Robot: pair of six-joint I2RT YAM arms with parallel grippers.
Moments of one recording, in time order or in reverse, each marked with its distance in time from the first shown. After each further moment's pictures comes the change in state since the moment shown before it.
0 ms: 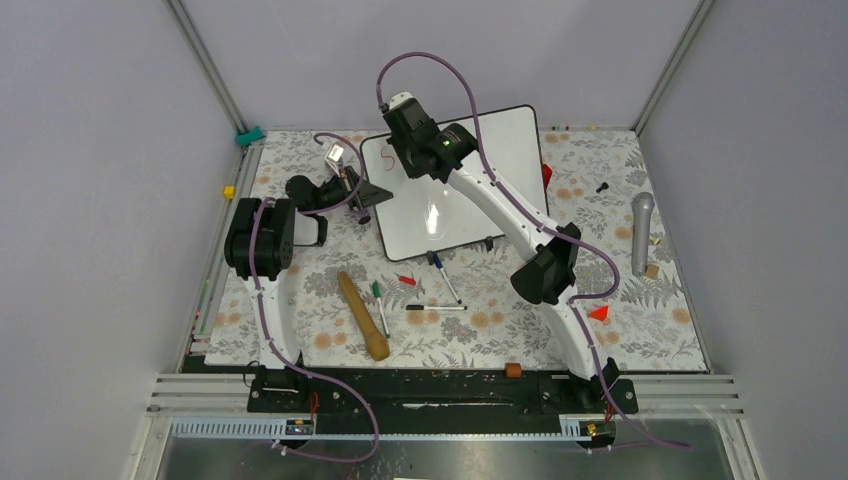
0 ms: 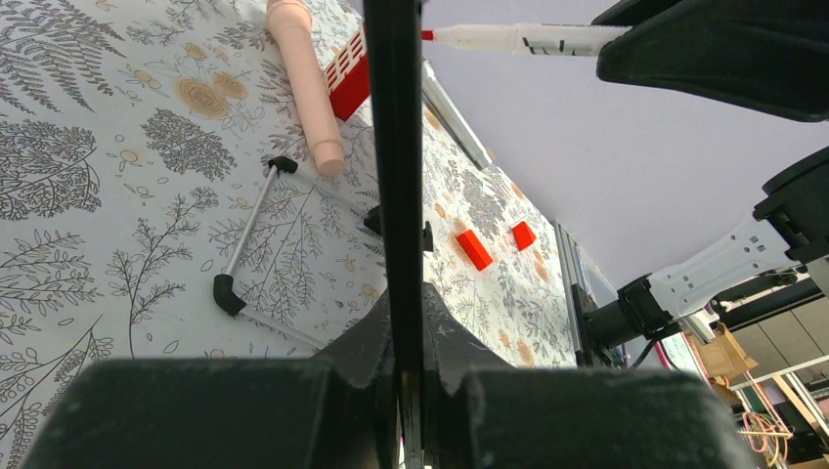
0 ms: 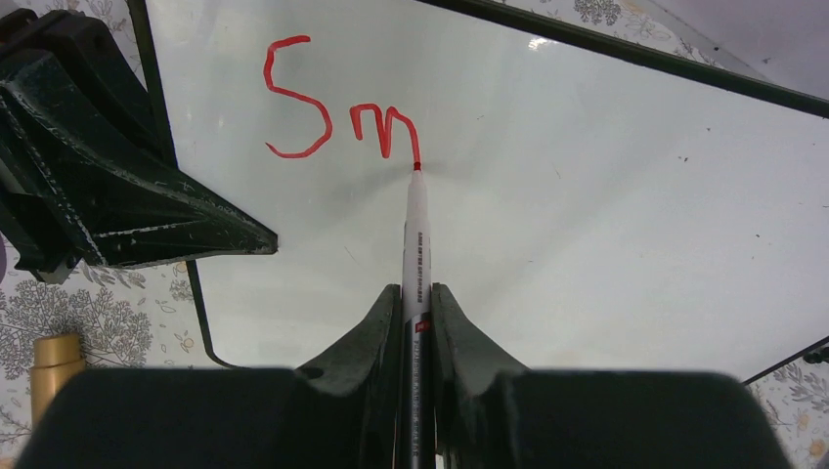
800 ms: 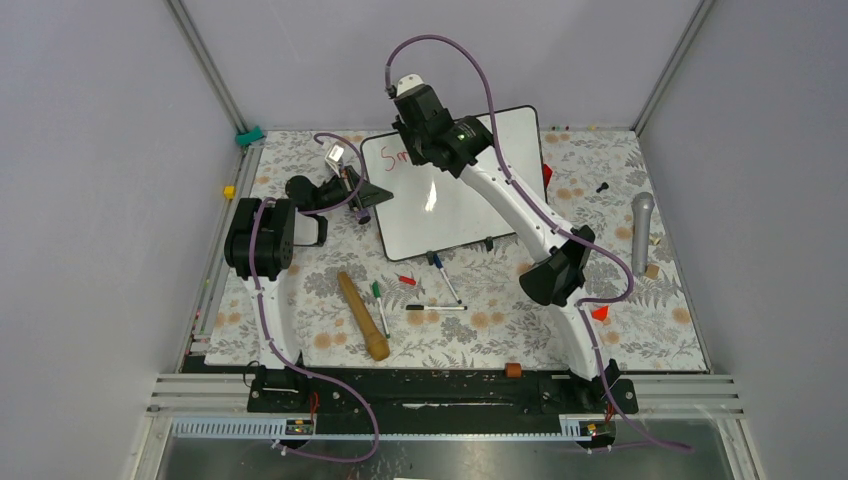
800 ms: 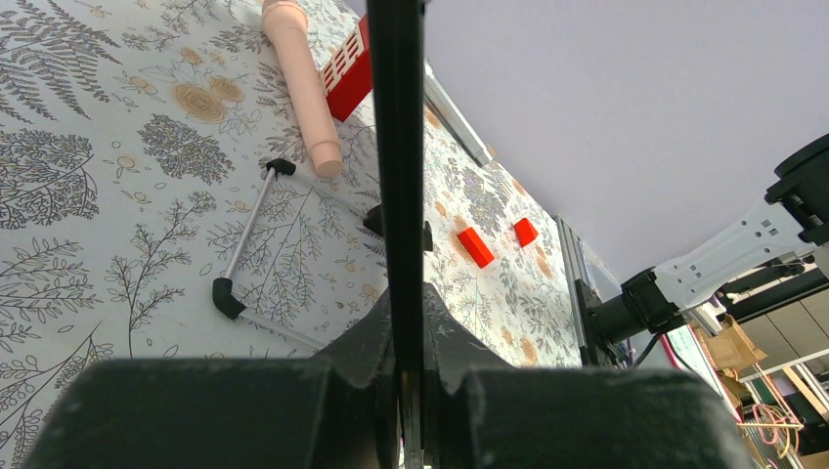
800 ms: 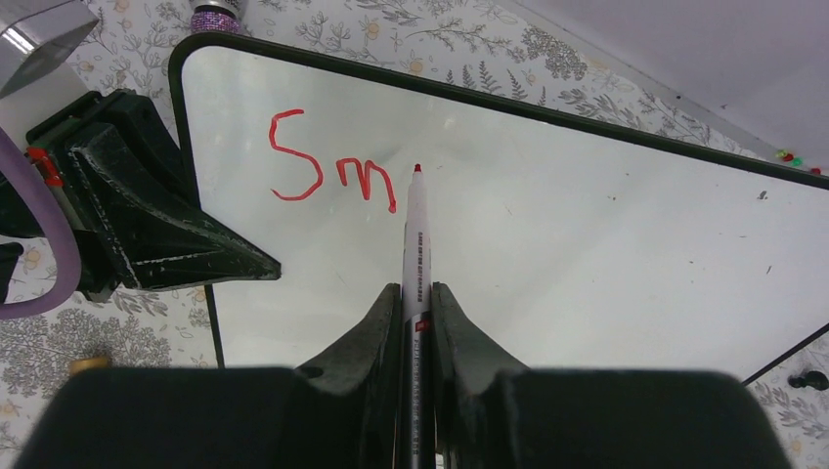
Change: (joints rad) left arm 0.000 0.000 0.000 0.016 0.007 0.007; right arm -0.018 -0.069 -0.005 0.051 -0.014 -0.014
